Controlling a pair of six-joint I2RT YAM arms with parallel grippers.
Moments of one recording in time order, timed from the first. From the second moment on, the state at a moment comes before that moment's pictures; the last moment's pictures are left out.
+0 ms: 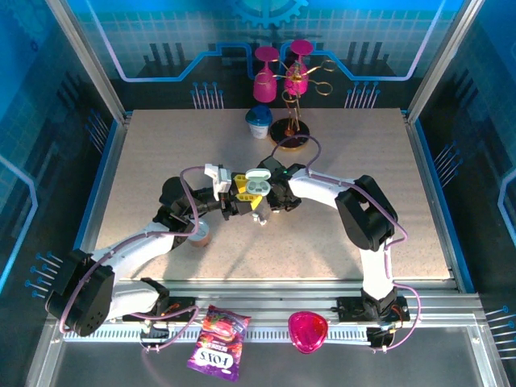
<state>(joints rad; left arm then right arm) -0.45 1.22 0.56 0.87 0.87 -0.21 0.68 2.01 1.40 -0.72 0.18 0.45</state>
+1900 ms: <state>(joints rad) -0.46 1.41 0.58 0.83 0.77 -0.21 0.77 1.34 1.29 -0.75 0.39 0.33</state>
